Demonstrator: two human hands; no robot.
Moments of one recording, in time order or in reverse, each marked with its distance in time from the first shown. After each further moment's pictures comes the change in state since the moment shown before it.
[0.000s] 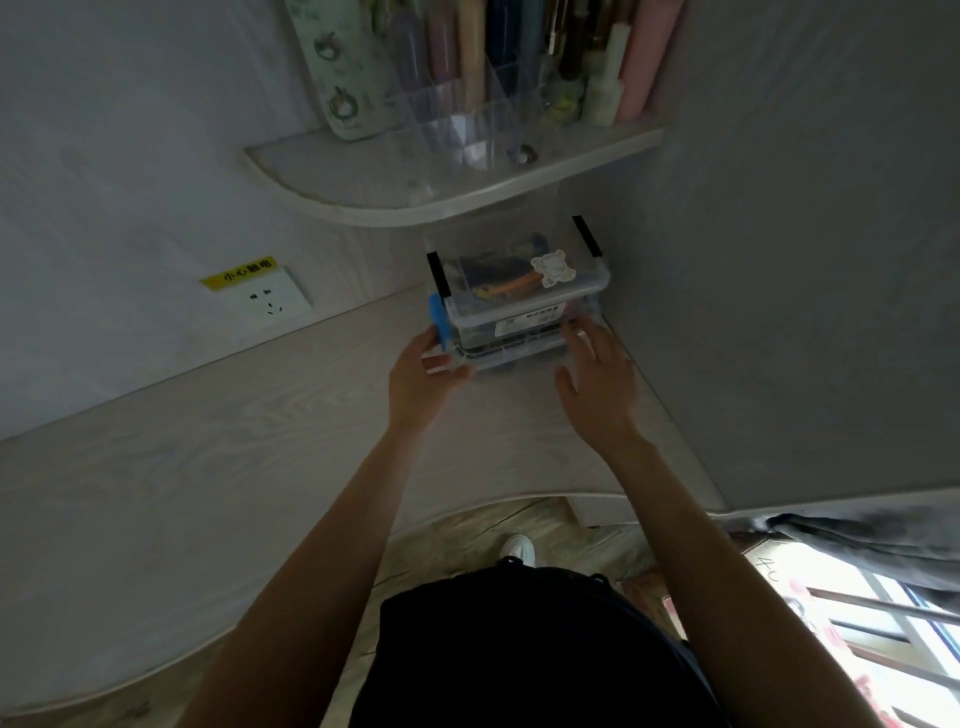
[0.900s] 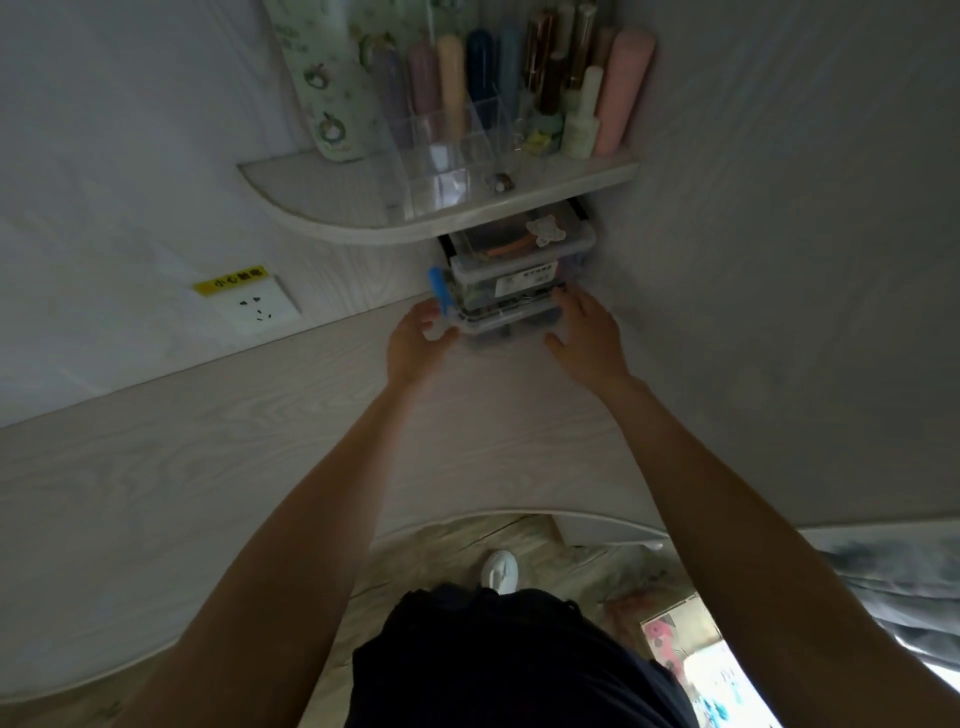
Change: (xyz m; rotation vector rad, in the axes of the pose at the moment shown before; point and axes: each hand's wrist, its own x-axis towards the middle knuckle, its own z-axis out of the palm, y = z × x) left_hand 0.046 0.036 0.020 0.119 0.072 -0.009; right_hand 0.084 0.028 -0.015 0.027 -0.260 0.011
